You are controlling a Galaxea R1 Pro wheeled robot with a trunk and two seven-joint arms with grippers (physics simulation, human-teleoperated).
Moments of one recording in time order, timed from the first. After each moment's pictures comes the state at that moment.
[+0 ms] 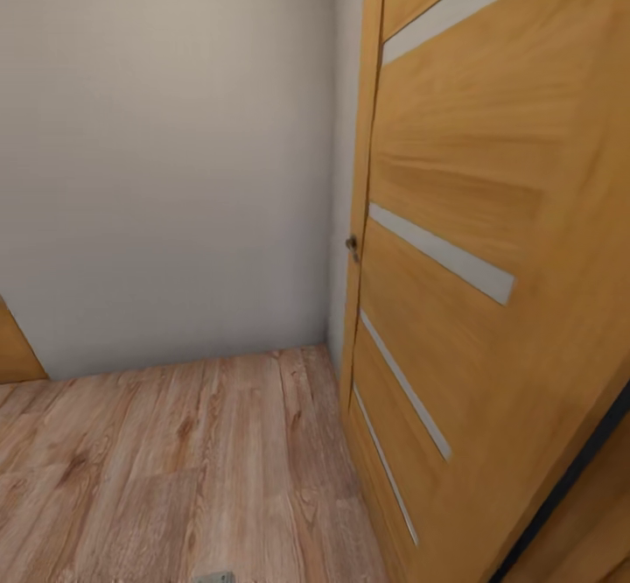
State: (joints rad) left arm -0.45 -0.06 0.01 -0.01 0.13 -0.01 0.12; right arm -0.42 0.12 0.49 0.02 -0.44 -0.04 -0.19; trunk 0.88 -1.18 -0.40
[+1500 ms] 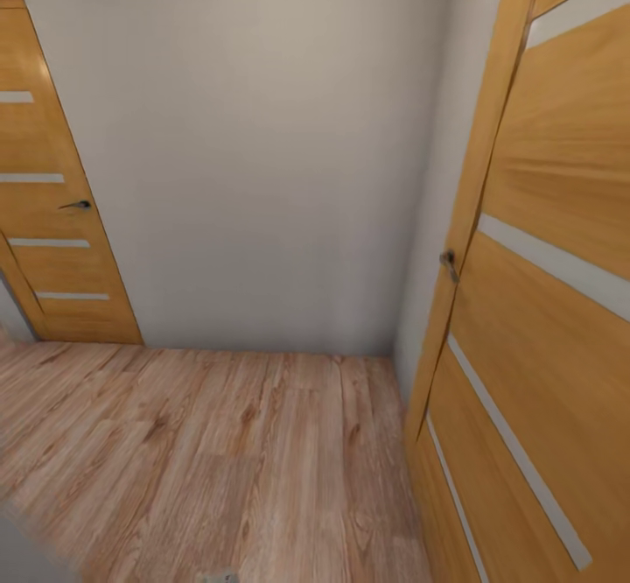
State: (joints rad) left arm -0.45 -0.07 0.01 -0.01 0.13 -0.01 0.12; right arm -0.42 0.11 0.49 0.02 -0.44 -0.04 -0.19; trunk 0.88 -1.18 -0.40
